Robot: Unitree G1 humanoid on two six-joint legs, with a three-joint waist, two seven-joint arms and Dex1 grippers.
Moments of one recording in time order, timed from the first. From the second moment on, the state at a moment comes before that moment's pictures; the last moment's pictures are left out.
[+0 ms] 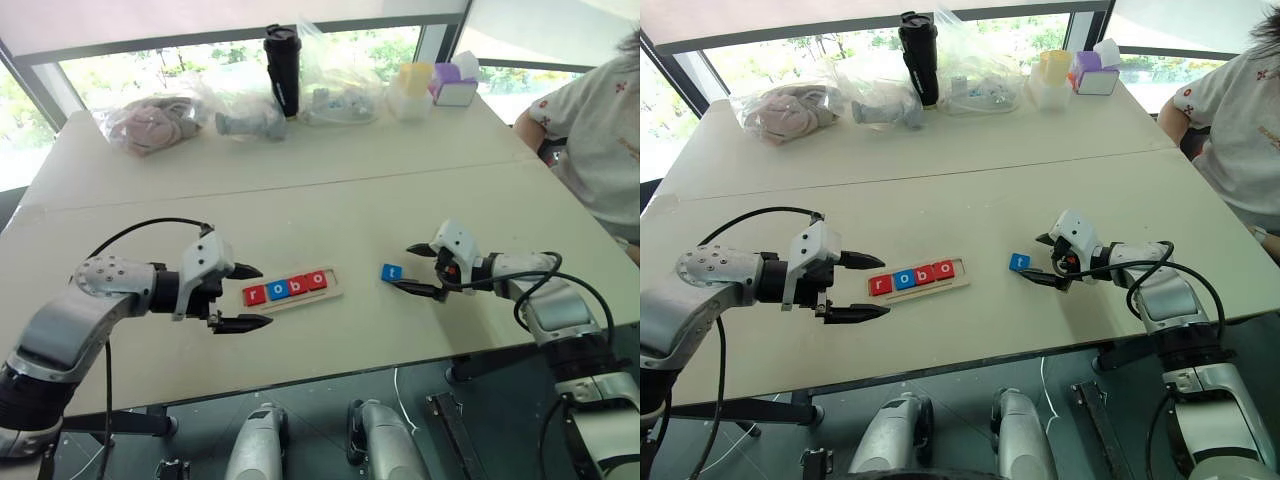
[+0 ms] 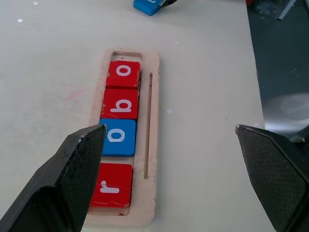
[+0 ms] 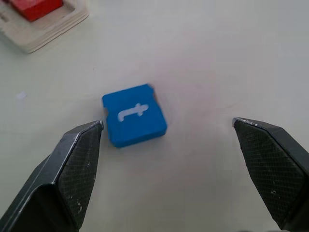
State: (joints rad) left arm -0.30 0.92 -0.04 -0.36 -0.49 0.64 -1.11; right arm -0.50 -0.69 0.11 0.28 0.20 0.28 1.05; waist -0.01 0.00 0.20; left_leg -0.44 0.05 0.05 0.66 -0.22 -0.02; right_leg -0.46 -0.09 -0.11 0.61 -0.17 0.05
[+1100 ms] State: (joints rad) left arm -0.25 0.96 0.02 -0.33 -0.45 0.60 -1.12; right arm -0.68 -0.59 0.26 0.24 0.14 0.16 1.24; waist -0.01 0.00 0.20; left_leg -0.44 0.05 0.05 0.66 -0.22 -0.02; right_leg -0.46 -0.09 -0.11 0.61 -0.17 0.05
